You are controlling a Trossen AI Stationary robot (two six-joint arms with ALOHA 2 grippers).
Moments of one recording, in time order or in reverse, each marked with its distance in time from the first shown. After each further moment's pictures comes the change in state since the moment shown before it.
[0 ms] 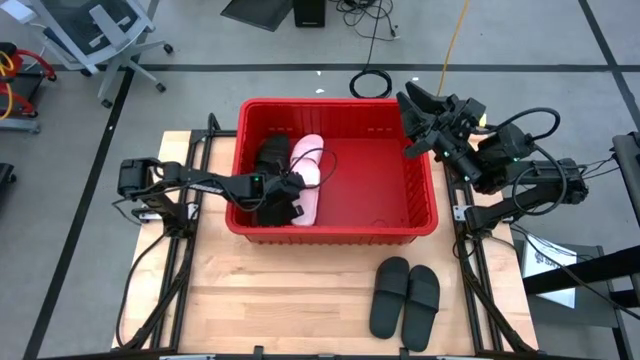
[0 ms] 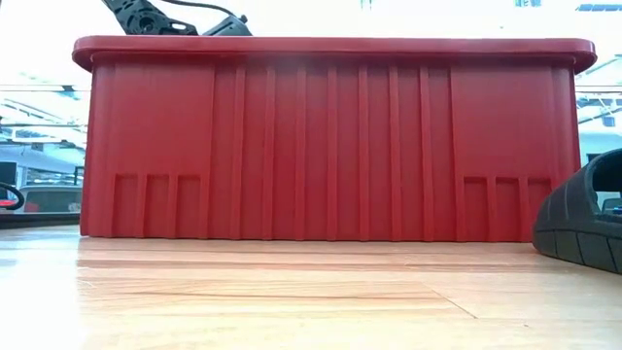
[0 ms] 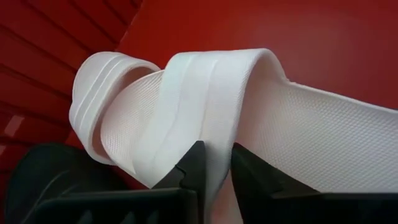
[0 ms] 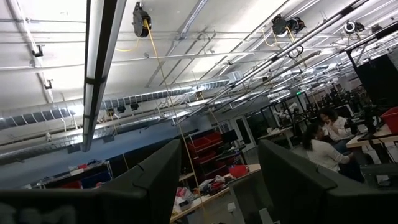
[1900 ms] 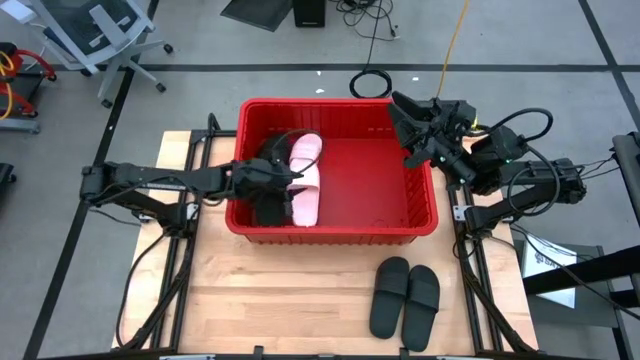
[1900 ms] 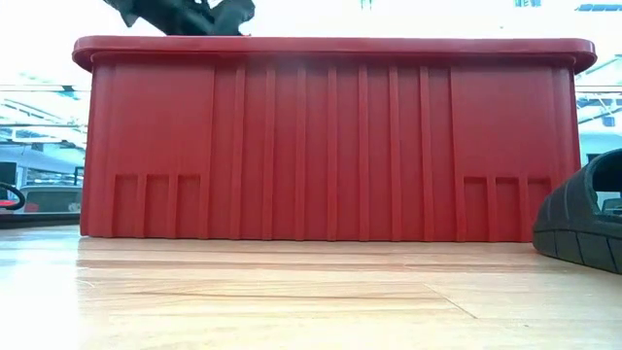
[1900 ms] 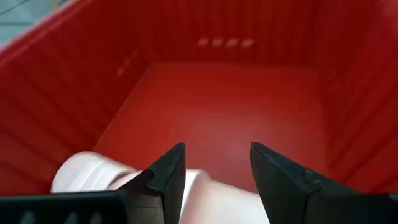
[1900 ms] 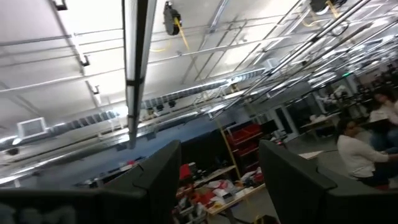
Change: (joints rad) left arm -0.038 -0.333 0.040 -0.002 0.220 0.017; right arm 0.005 0.022 0.001 -0.007 -0.143 0.151
